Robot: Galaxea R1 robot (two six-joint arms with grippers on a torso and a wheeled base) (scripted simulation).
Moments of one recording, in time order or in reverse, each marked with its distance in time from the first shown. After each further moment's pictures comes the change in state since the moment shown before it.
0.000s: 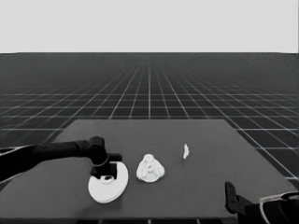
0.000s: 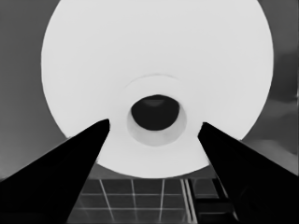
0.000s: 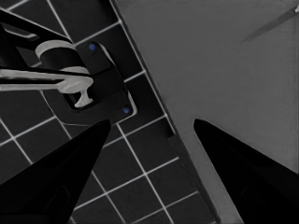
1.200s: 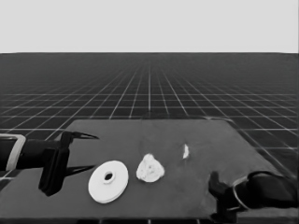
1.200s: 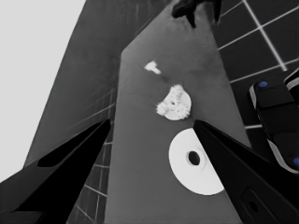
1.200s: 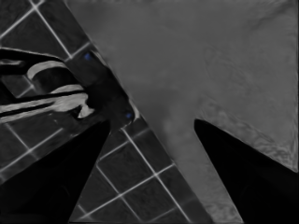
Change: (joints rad) left arm -0.529 -0.678 0.728 -0.042 -0.792 1.650; right arm 0.043 0.196 -0.174 0.065 -0.045 0.132
